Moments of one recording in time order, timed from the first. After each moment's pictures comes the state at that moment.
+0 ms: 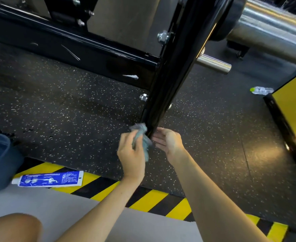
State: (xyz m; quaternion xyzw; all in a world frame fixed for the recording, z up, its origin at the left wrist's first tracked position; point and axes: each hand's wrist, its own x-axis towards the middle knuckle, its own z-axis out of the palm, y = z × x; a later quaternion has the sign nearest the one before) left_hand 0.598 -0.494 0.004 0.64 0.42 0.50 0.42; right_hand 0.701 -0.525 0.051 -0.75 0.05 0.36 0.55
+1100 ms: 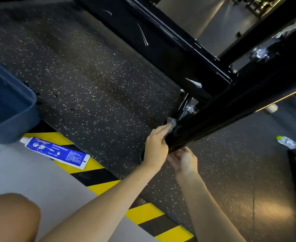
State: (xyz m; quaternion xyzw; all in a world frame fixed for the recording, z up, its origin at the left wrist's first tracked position) left_hand 0.629 -0.454 -0.015 0.64 0.38 0.39 0.54; right_hand 0.700 -0.512 0.008 -0.73 0.04 0.34 0.59
